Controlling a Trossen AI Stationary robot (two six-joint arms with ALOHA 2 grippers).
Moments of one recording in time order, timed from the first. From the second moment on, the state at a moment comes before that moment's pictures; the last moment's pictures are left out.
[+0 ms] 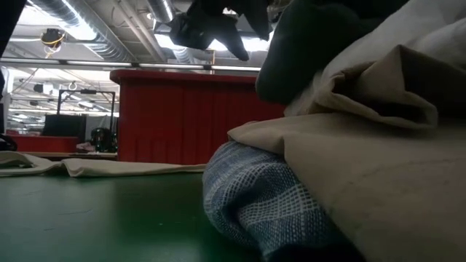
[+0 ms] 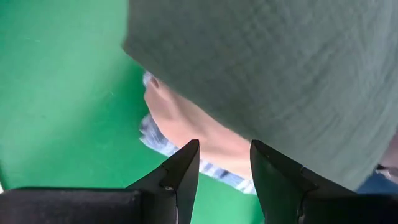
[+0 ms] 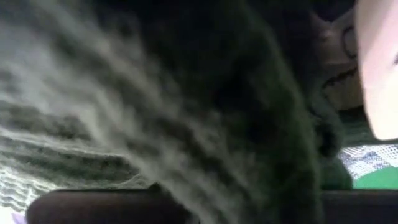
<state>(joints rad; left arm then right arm) -0.23 1.98 1.78 -0.92 0.04 -1.01 0.43 0.98 0.40 -0.52 -0.36 1.22</state>
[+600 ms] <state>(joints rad) -0.21 1.98 1.78 -0.85 0.16 -1.11 0.43 0.98 0.40 -0.52 -0.35 1.17</state>
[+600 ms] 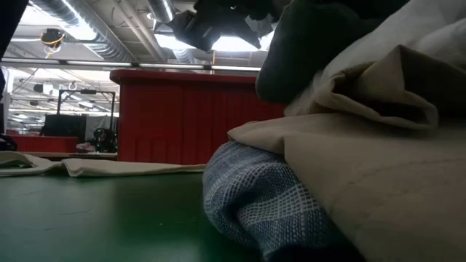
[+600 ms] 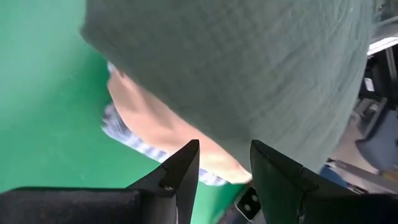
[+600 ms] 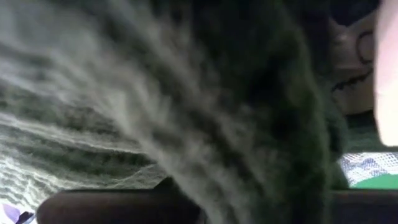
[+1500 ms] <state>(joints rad) -0.22 2.04 1.78 -0.82 0.06 -1.26 0.43 0.98 0.40 -0.52 -0.36 1.17</state>
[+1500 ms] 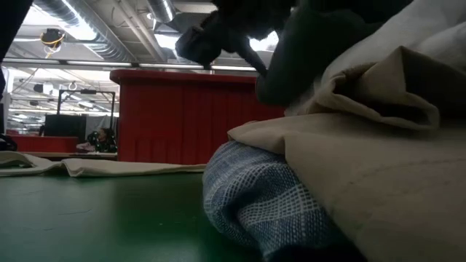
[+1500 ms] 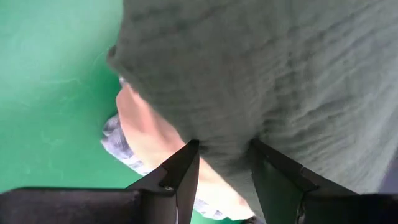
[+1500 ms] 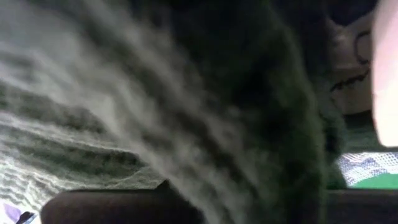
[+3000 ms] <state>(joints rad) -0.23 2.01 1.78 -0.51 0.38 -1.12 0.43 0.82 0.70 -0.73 -0.37 1.16</state>
